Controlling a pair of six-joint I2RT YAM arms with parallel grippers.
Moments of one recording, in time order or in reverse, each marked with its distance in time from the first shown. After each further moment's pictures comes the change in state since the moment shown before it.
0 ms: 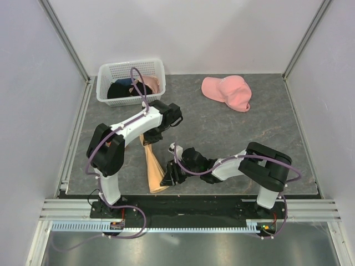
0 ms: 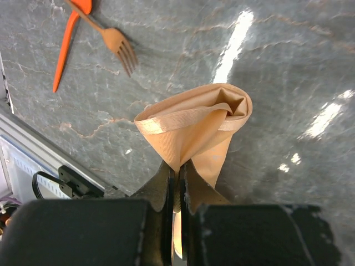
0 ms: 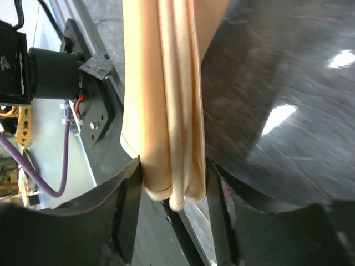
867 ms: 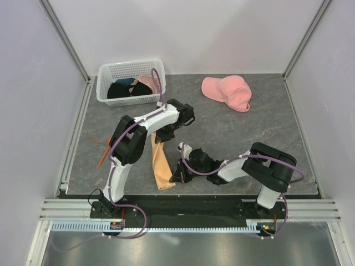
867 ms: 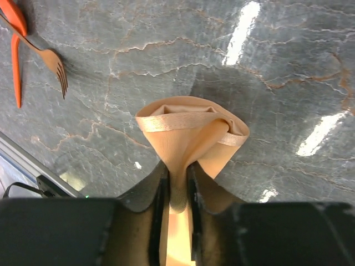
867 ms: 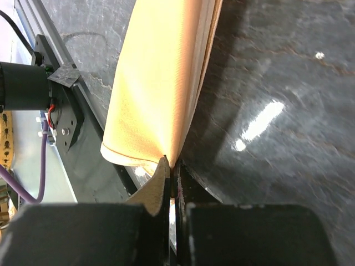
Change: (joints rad) left arm -0.044 0.309 0.259 -0.025 0.013 -0.009; right arm -0.050 -0.051 -0.114 0.031 0.071 -0.005
